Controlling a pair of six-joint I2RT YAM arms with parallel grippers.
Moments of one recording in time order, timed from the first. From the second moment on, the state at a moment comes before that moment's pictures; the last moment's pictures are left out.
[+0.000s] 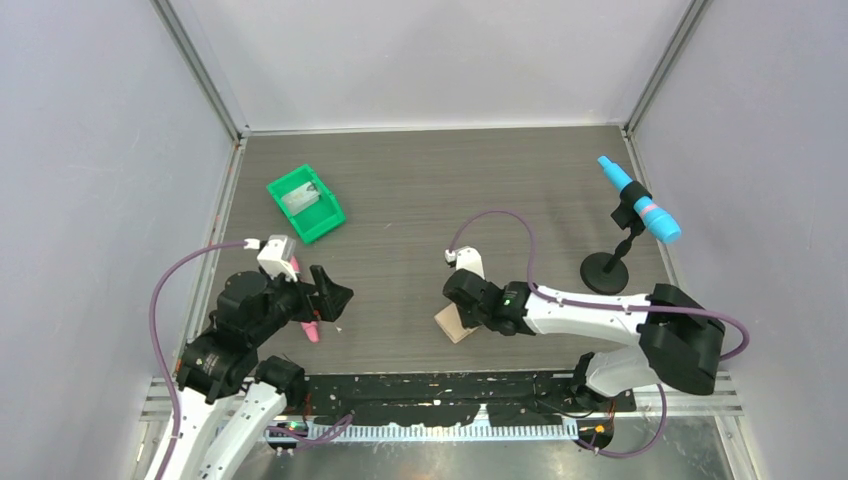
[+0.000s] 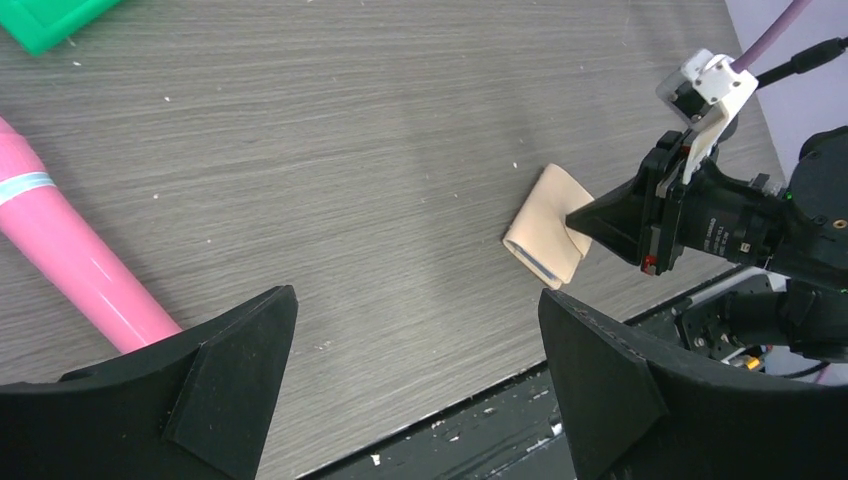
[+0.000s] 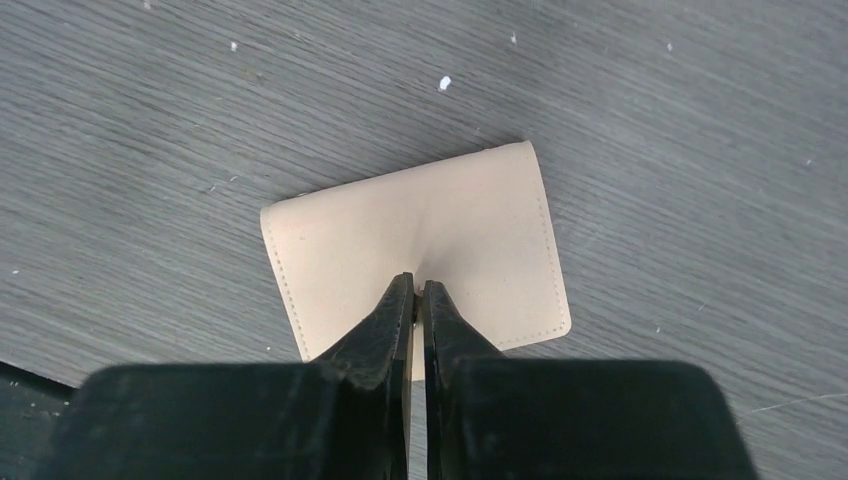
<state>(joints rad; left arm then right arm) -0.38 0.37 0.73 -0.80 0.13 -0.43 1.07 1.38 0.72 -0.36 0.36 0.60</state>
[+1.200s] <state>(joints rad) -0.66 0.75 0.50 -0.45 0.19 -0.56 1.07 0.74 0.27 0.07 0.19 0.36</state>
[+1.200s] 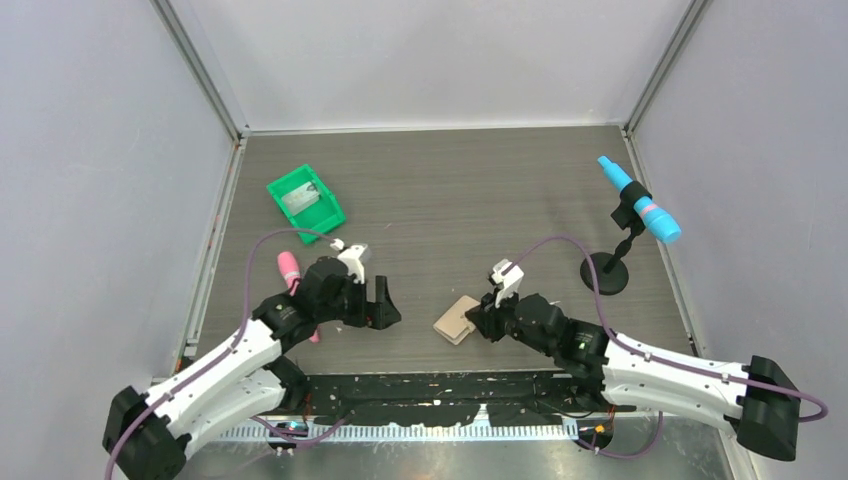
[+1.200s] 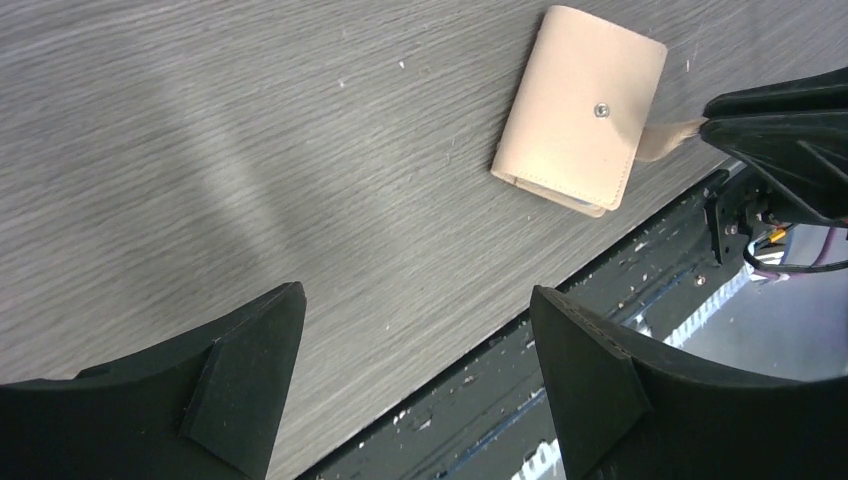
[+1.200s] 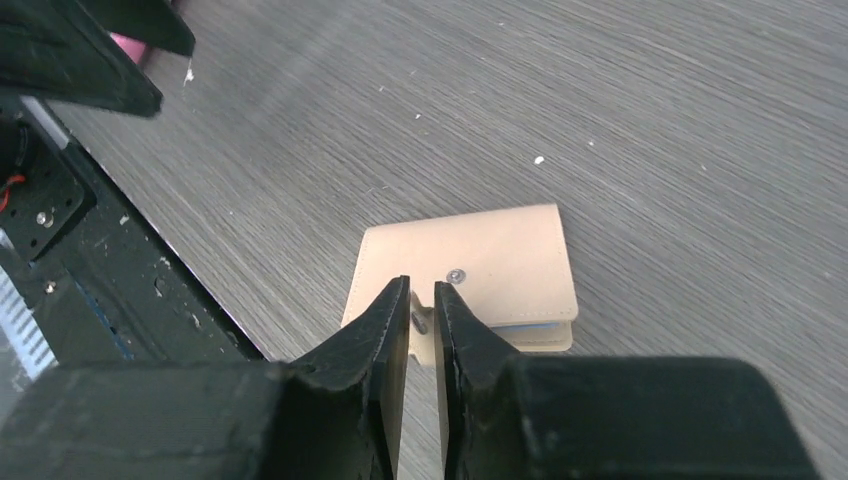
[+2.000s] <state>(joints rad) -0.92 1.28 0.52 0.03 0.10 -0.55 1.07 0.86 0.40 -0.41 0.36 1.13</state>
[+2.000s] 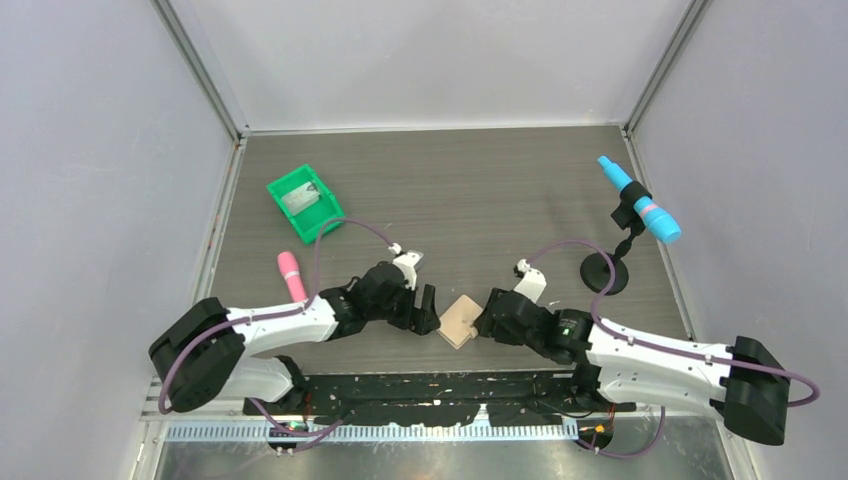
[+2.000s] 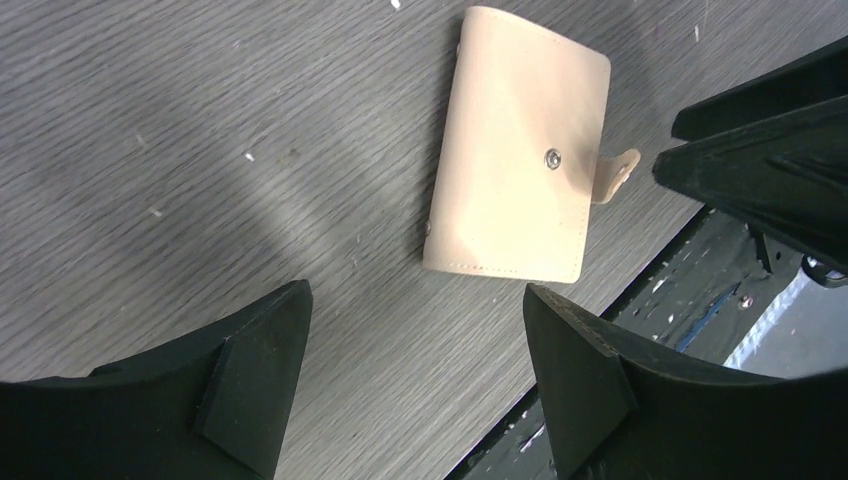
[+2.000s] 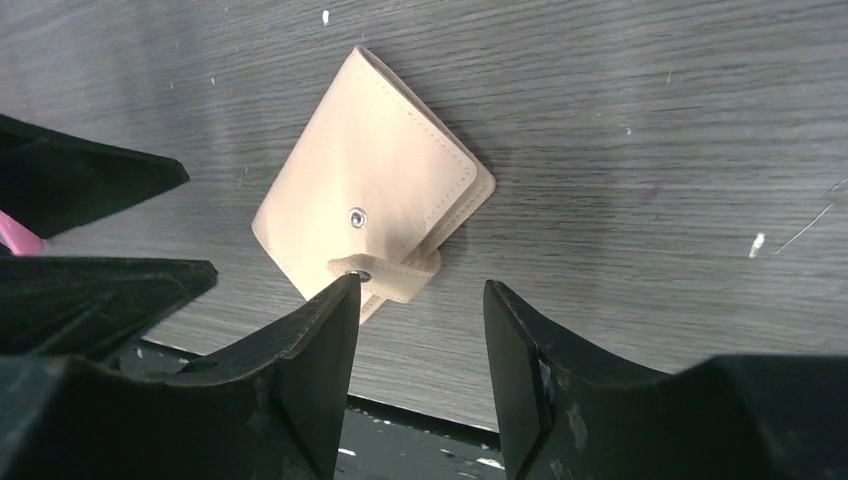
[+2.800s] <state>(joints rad) -1.01 1.39 0.51 0.21 0.13 -0.65 1.07 1.11 0.51 -0.40 0.39 1.23</state>
